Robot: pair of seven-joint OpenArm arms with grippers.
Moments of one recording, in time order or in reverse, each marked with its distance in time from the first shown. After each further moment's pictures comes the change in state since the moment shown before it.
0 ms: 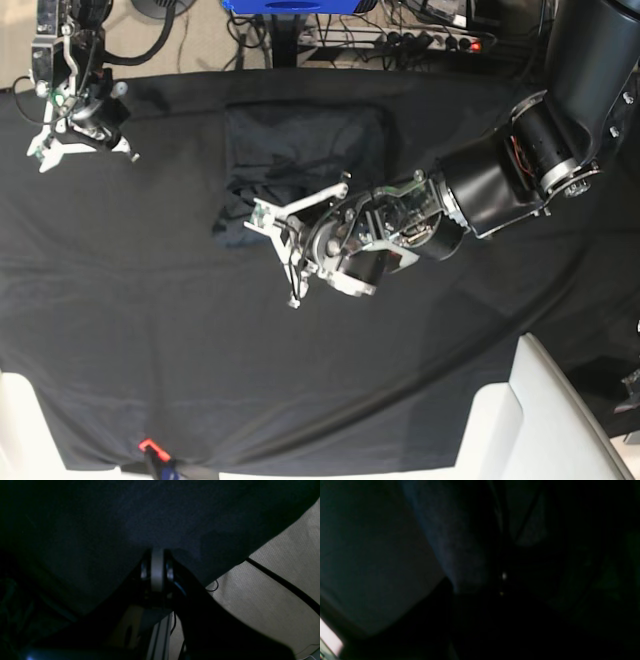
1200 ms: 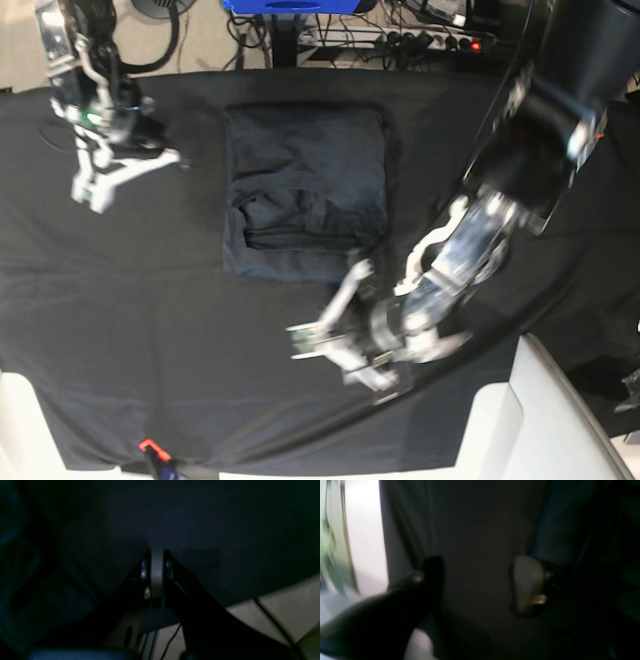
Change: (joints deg) left arm 10.4 -2.5 -40.2 15.6 0.1 0.0 13.8; right arm 6.2 9.7 -21.5 0.5 -0.4 0.0 -0.2
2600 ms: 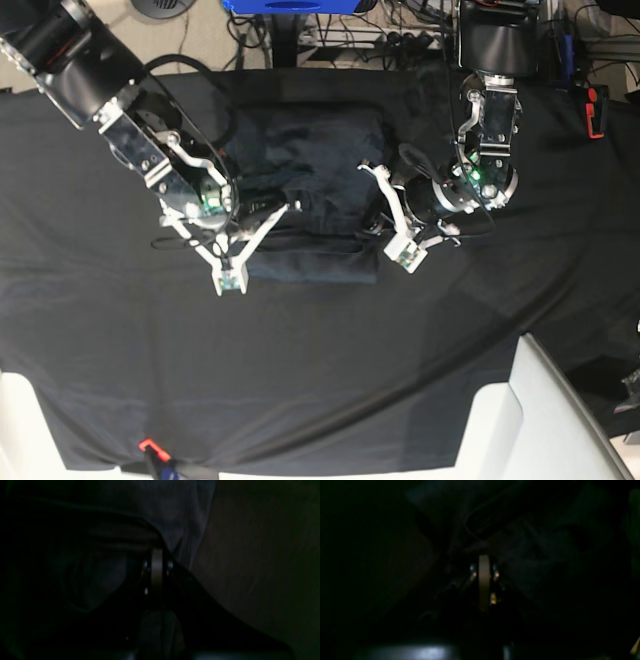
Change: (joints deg) left arm 26.3 8.8 -35.5 -7.4 -10.1 0.7 -15.0; right arm 28.9 -2.7 -29.7 -23.2 0.6 7.4 4.0
